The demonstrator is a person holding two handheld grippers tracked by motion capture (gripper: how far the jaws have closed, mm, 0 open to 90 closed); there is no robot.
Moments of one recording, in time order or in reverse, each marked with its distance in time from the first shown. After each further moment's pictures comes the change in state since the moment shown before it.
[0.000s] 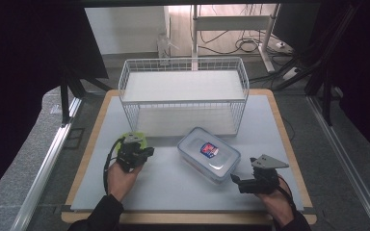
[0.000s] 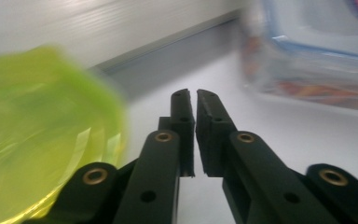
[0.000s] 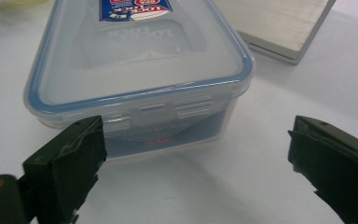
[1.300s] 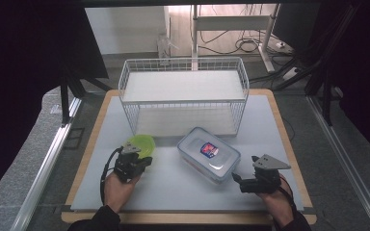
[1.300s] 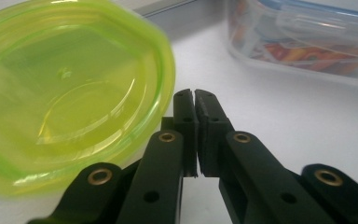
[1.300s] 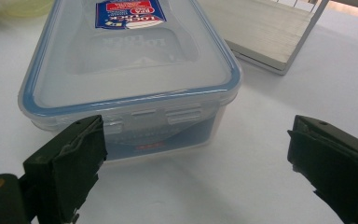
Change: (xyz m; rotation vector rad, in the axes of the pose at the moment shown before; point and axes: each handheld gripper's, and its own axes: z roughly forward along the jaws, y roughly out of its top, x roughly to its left) left arm -0.008 -0.025 -0.011 0.026 0.002 -0.009; right arm -0.002 0.001 -0.004 -0.031 -0.029 -0.038
